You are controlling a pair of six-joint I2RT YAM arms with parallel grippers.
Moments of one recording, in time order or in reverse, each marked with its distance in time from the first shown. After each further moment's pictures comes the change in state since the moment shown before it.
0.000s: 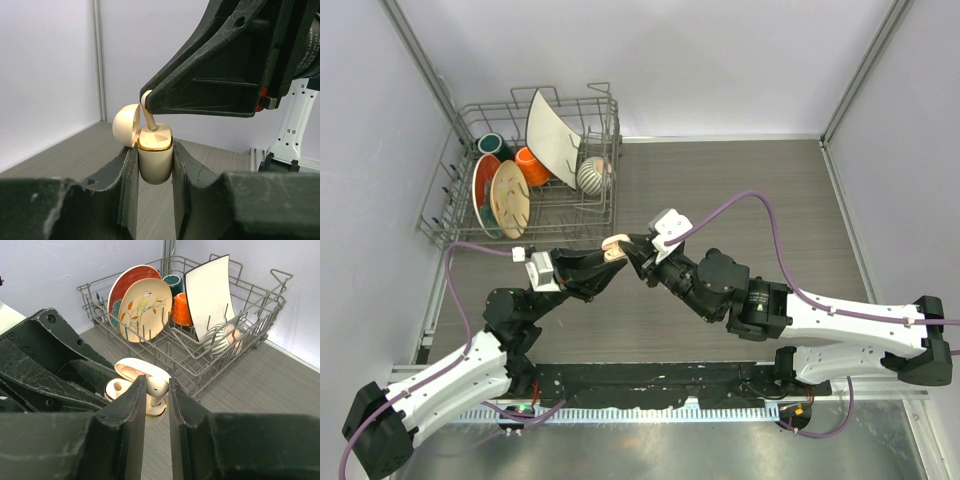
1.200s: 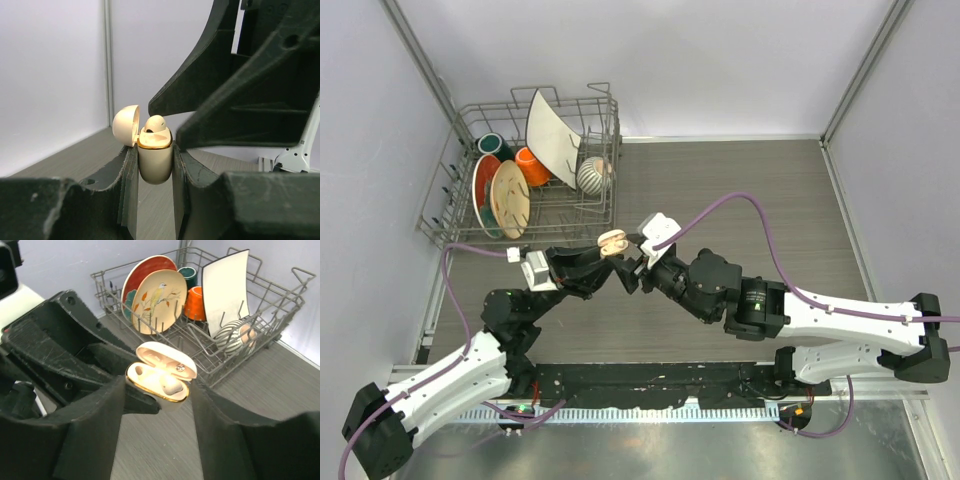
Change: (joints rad) left arm -0.002 -0.007 -0.001 0.010 -0.042 0.006; right arm 0.018 0.027 0.046 -0.066 -0.032 -0.021
